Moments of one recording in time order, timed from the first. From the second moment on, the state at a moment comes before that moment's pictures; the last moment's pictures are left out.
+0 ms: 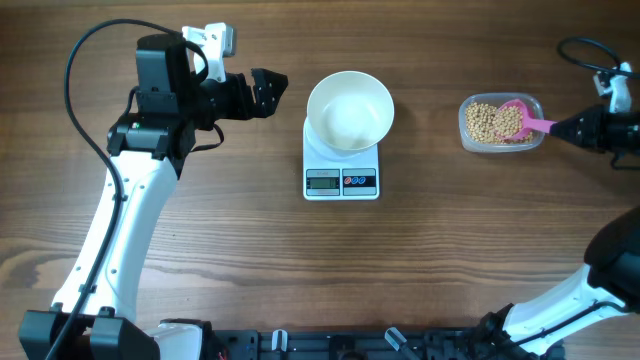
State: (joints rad) left arm -0.10 1.47 1.24 -0.43 0.53 -0.24; right arm -0.64 1.95 1.70 -1.38 -0.73 -0.63
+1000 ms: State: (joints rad) left arm -0.16 1.47 1.24 -0.79 0.72 0.15; right arm -0.74 1.95 1.70 -1.45 -1.11 -0.79
